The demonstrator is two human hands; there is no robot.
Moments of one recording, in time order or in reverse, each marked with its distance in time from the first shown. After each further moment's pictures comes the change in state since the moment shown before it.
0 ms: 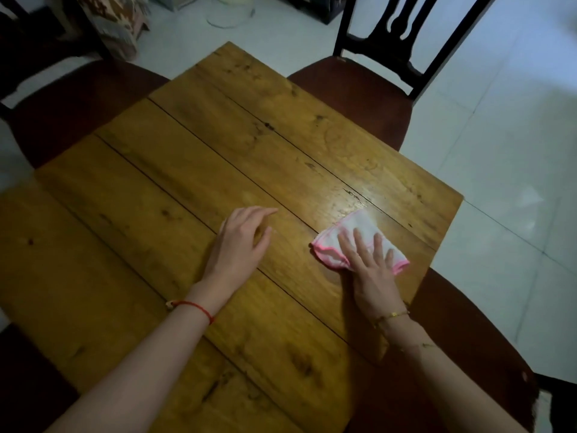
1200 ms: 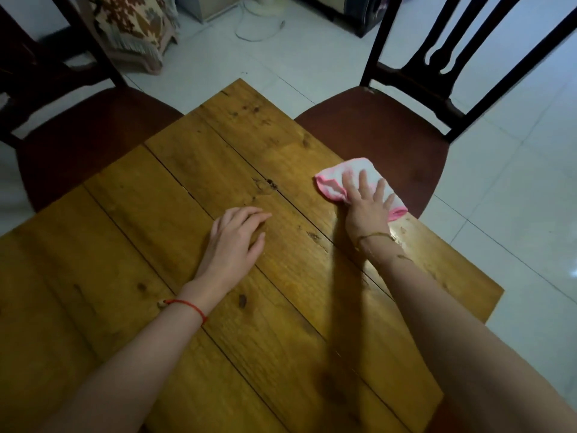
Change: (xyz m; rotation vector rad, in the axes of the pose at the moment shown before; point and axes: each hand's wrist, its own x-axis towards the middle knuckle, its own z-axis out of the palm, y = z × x) left_hand 0.147 -0.029 0.002 0.228 -0.004 -0.107; right_hand 0.286 0.005 -0.061 0.005 -0.001 0.071
